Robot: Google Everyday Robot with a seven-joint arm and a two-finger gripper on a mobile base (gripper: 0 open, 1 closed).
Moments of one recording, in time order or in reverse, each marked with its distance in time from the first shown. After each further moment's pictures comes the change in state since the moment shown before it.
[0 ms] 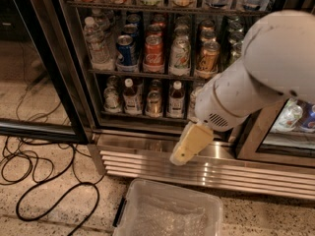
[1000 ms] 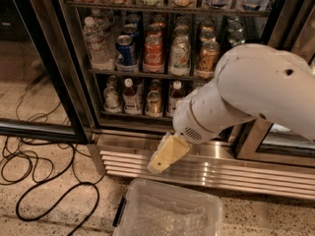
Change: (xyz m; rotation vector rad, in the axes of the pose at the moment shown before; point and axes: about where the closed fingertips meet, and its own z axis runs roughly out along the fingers) arm -0.029 0.027 0.043 -0.032 -0.086 0.027
